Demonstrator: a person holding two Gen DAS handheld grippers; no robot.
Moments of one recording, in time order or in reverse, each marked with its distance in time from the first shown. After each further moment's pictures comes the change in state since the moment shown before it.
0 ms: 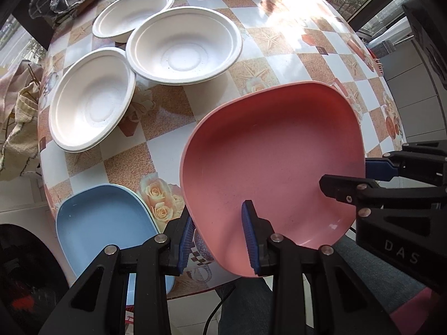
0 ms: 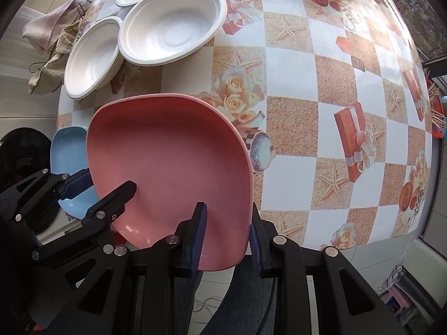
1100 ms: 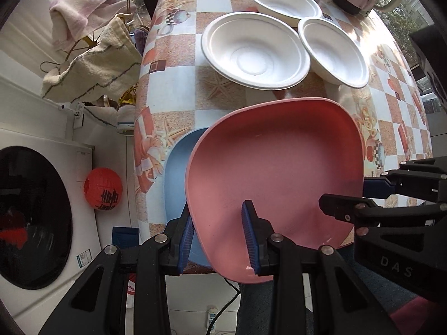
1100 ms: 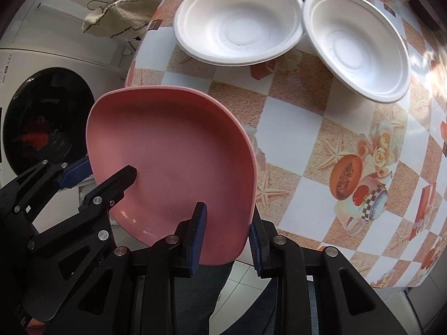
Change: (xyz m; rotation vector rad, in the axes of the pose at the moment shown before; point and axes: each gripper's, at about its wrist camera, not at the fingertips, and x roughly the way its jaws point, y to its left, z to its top) left arm -0.016 0.127 -0.054 -0.312 -0.004 0.129; right arm 0.038 0.154 0.016 -0.309 0.081 0.103
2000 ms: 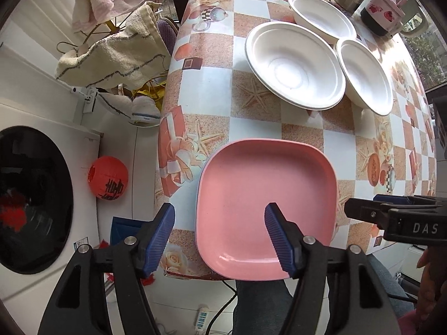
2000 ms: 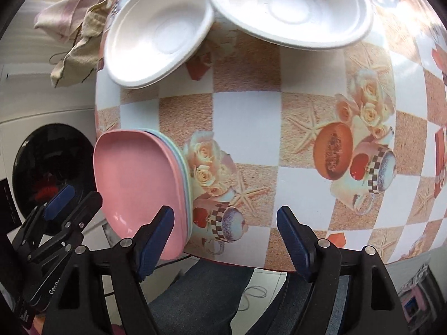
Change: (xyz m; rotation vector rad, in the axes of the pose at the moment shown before) left arm 0.004 0.030 0.015 -0.101 0.003 0.002; right arm 0.010 -0.071 -0.004 0.314 0.013 0.107
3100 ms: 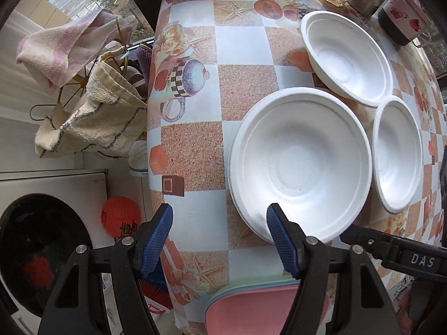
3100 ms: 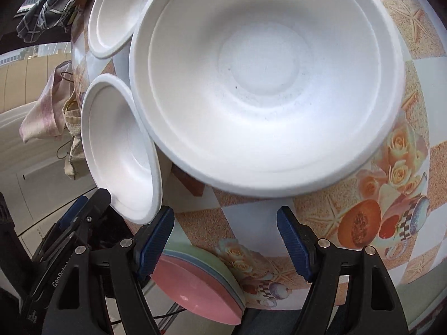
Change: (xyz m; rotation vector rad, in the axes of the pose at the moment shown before) left arm 0.038 -0.024 0.150 0.110 0.051 0.070; right arm 0.004 -0.025 0.092 0.325 -0.026 0.228
